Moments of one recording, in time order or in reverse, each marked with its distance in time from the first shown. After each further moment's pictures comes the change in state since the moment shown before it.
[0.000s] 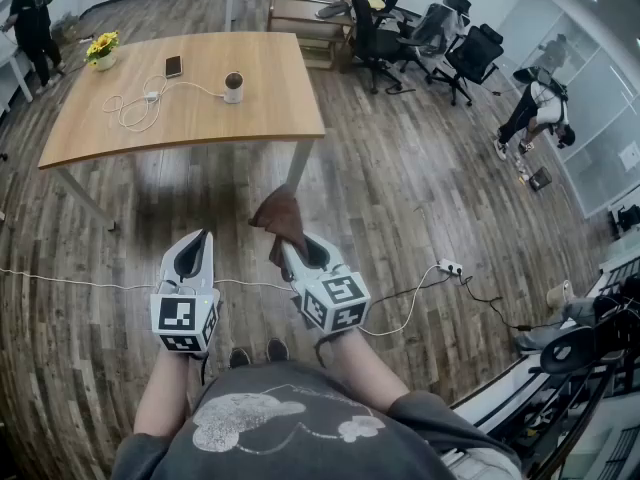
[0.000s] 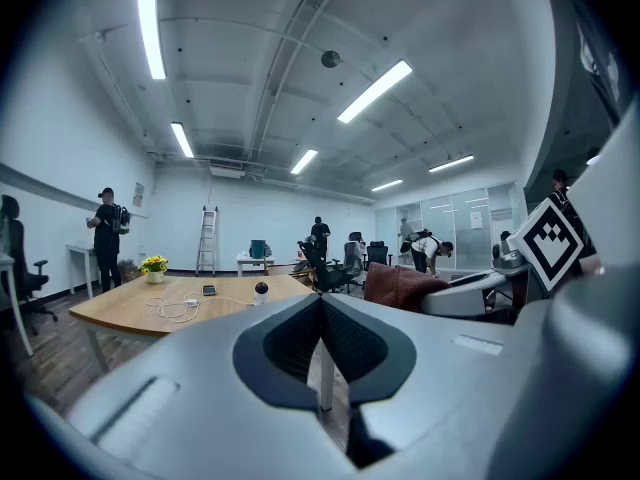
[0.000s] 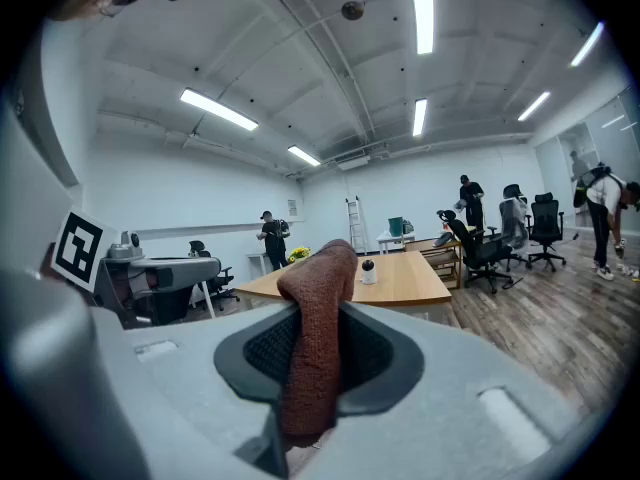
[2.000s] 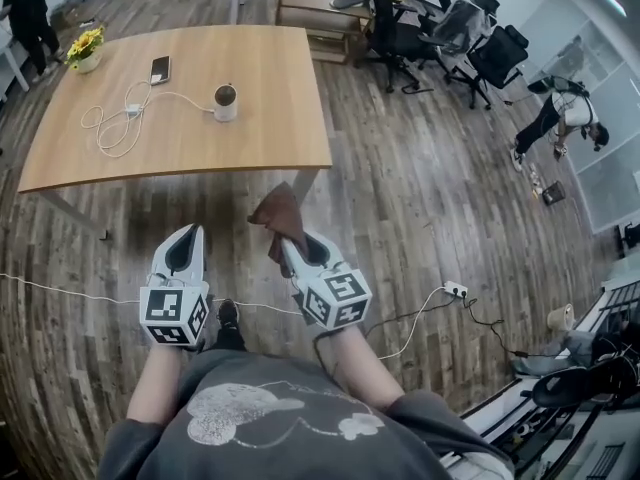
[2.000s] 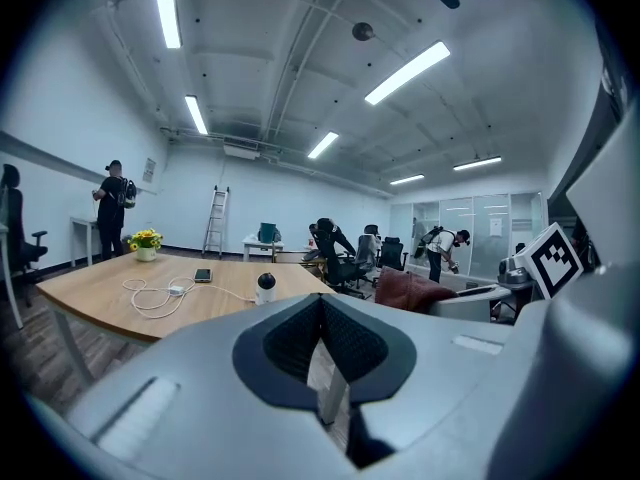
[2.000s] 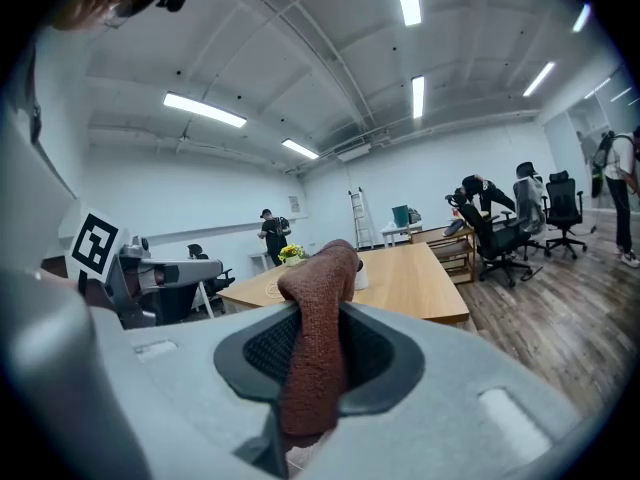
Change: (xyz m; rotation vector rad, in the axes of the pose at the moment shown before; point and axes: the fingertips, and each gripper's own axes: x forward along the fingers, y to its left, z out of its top) left arm 0.179 0.068 -0.013 -0.104 0.065 0.045; right arm 0.150 -0.117 0.020 0.045 0.029 0.064
